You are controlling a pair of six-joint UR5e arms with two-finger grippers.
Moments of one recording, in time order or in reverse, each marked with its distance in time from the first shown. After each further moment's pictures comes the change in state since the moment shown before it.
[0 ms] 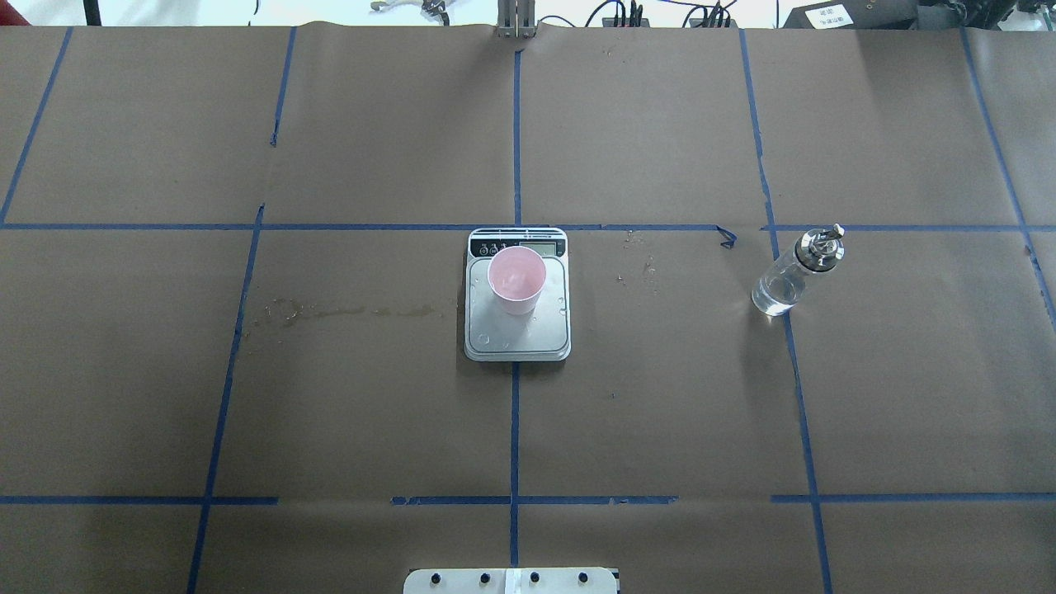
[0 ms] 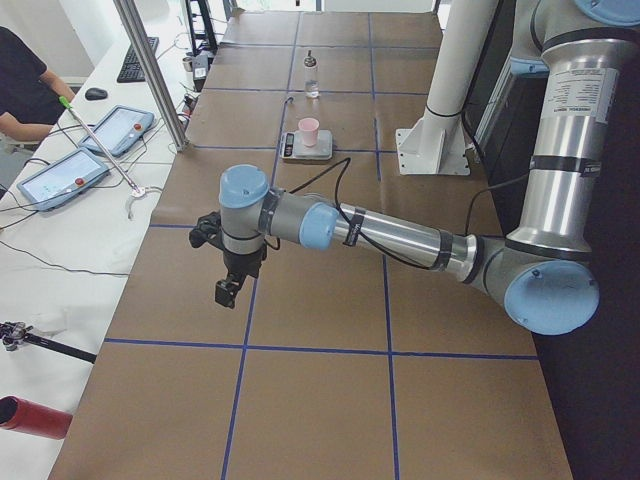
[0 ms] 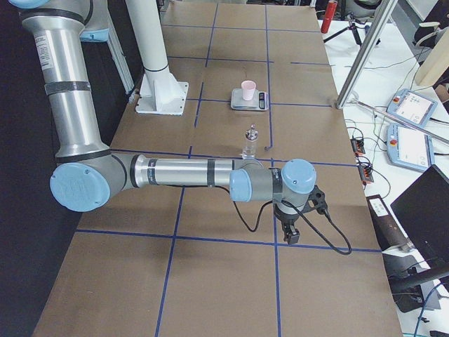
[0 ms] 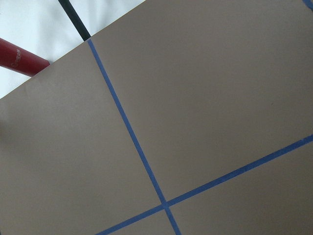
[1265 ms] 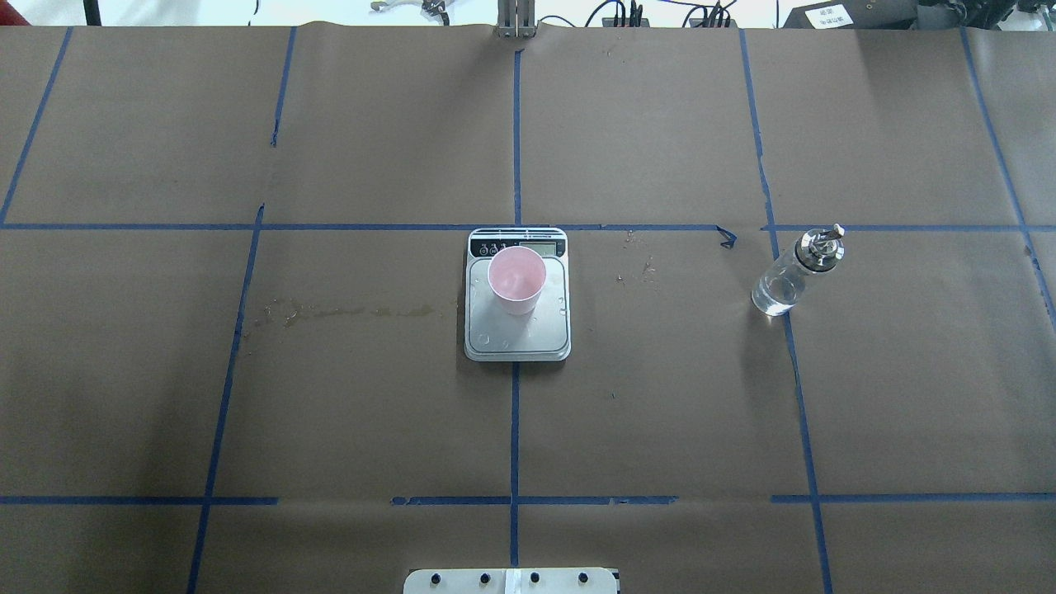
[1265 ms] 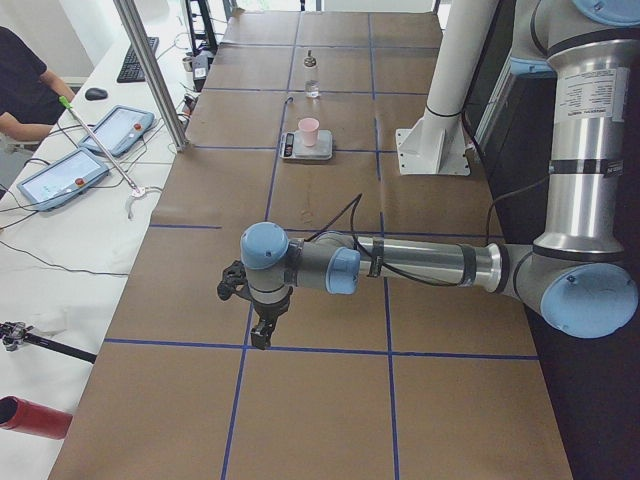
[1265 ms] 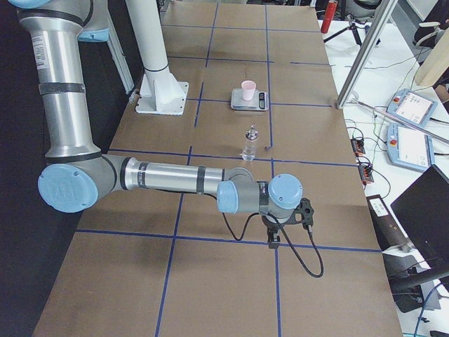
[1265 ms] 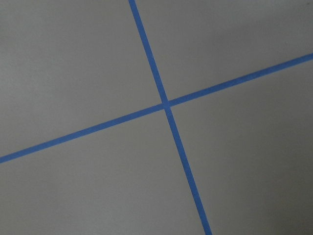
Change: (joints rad) left arm 0.031 0.074 0.078 -0.040 -0.044 -0.009; right arm -0.003 -0.055 0.011 0.022 0.116 0.237
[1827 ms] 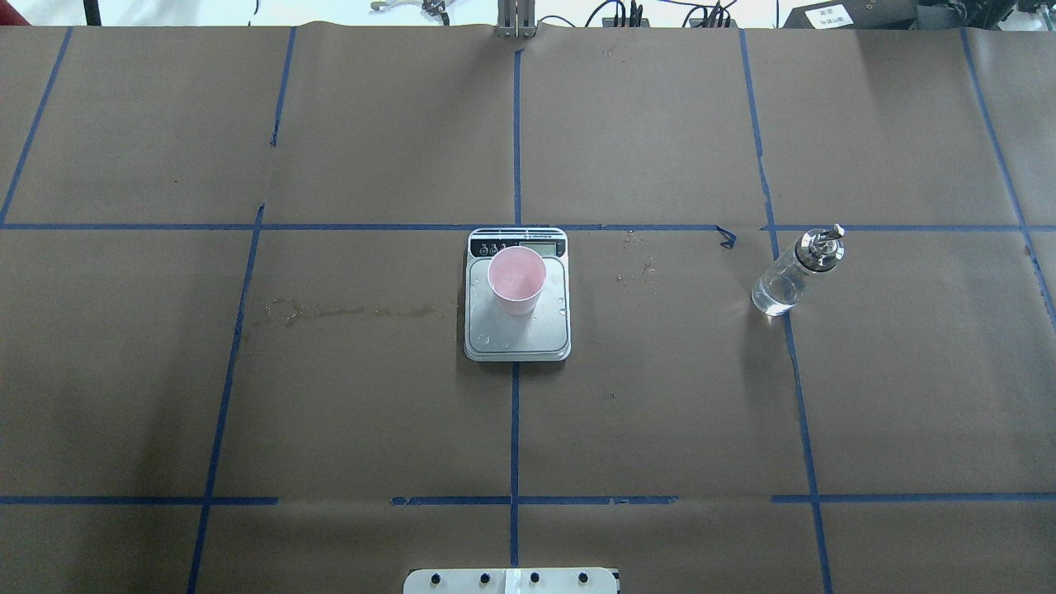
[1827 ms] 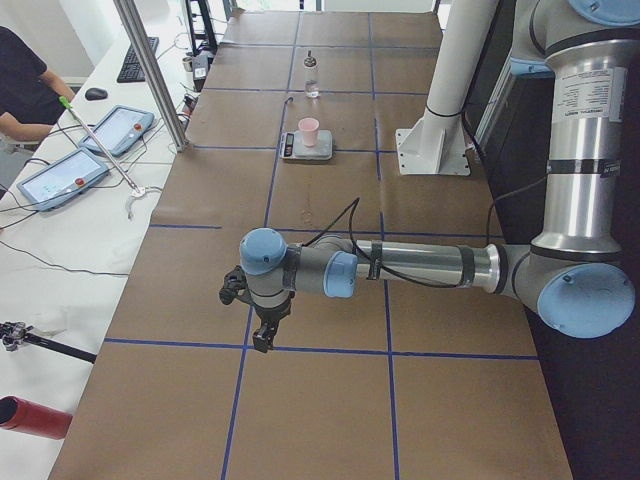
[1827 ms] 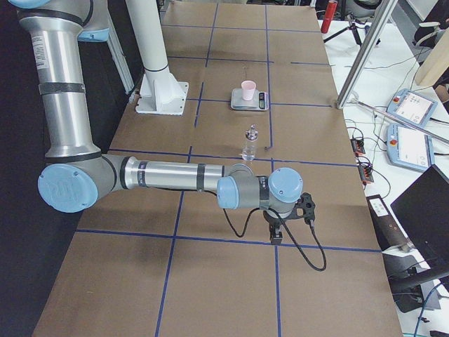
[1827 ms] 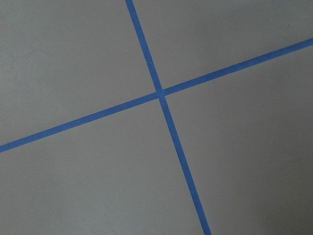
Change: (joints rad) left arm 0.008 -0.003 0.017 -0.001 0.002 0.001; right arm 0.000 0.000 0.029 0.000 -0.012 0.000
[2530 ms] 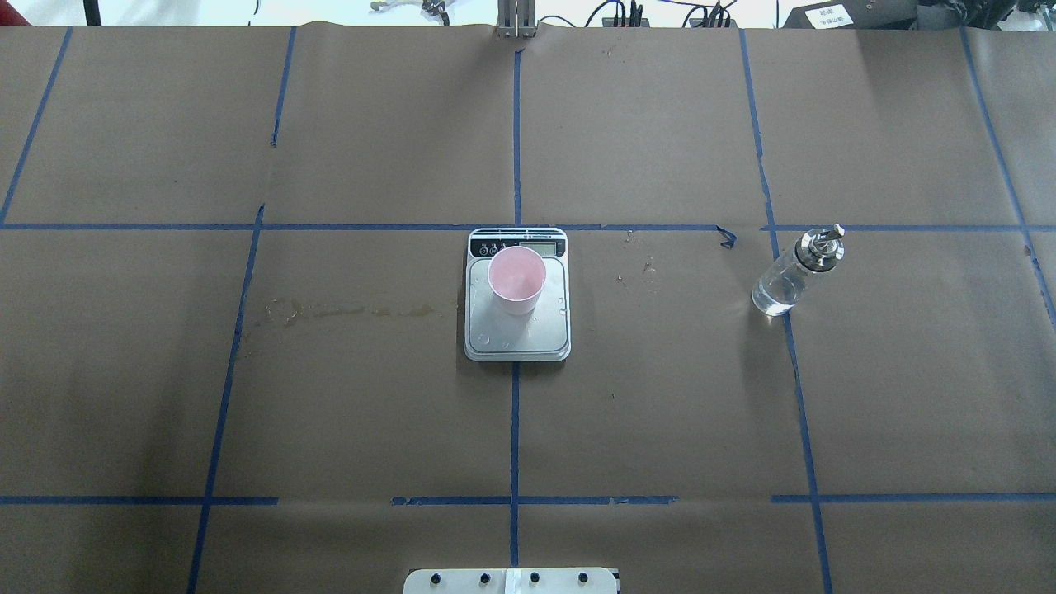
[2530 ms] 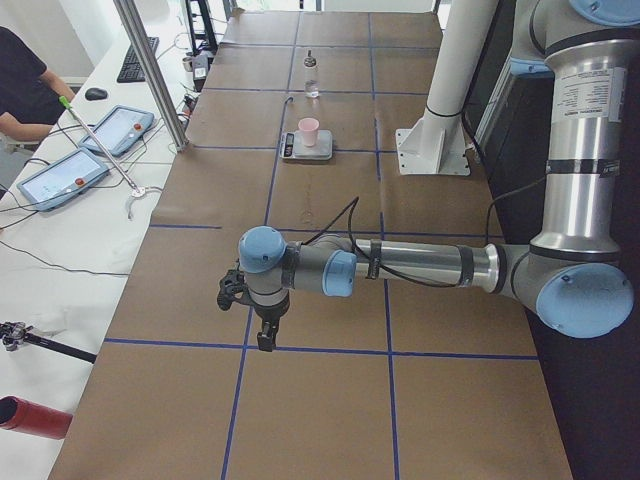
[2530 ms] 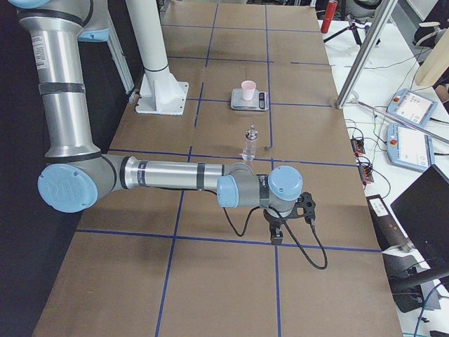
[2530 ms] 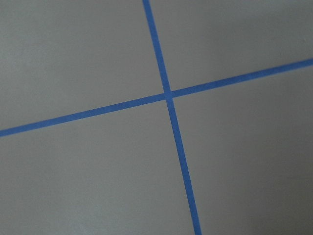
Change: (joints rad) left arm -0.001 -0.004 -0.008 -0.007 -0.008 -0.238; right arm 0.000 -0.001 0.004 -0.001 -0.023 0.001
